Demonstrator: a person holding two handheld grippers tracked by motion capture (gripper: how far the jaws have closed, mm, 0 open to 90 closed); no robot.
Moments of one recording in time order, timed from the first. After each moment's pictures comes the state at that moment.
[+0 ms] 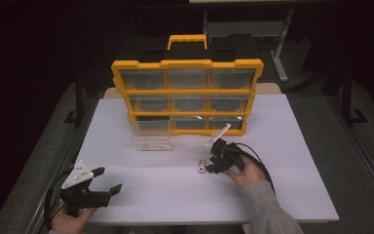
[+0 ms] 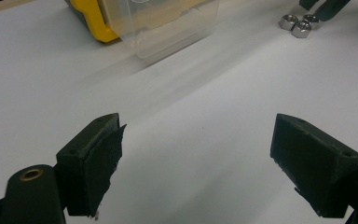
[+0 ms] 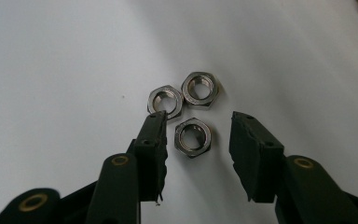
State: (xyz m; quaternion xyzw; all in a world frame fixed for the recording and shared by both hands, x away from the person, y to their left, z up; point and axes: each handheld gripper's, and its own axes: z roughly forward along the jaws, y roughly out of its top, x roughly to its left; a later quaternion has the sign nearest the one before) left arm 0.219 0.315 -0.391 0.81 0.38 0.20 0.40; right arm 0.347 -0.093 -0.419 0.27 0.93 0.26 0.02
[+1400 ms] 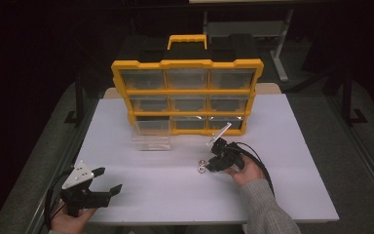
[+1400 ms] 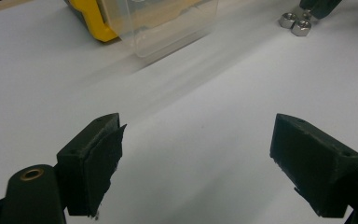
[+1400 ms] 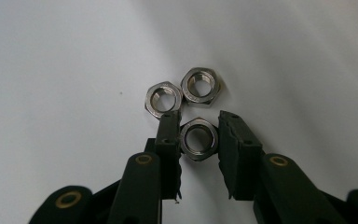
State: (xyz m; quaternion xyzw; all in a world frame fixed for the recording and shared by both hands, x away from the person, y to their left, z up) left arm 0.219 0.314 -0.391 0.81 0.38 0.20 0.40; right arm 0.352 -0.097 -0.421 0.27 0.93 0.27 0.00
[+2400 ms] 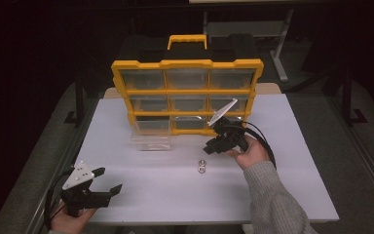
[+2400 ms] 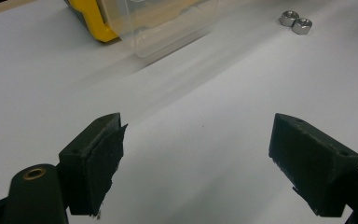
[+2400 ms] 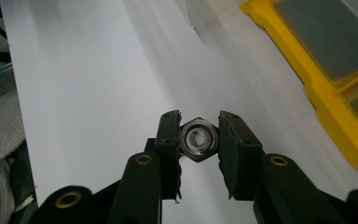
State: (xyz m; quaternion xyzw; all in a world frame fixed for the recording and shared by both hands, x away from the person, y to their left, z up) left arm 0.218 0.312 -0.391 0.81 0.38 0.20 0.40; right arm 0.367 -0.099 -0.347 0.24 0.92 0.31 0.00
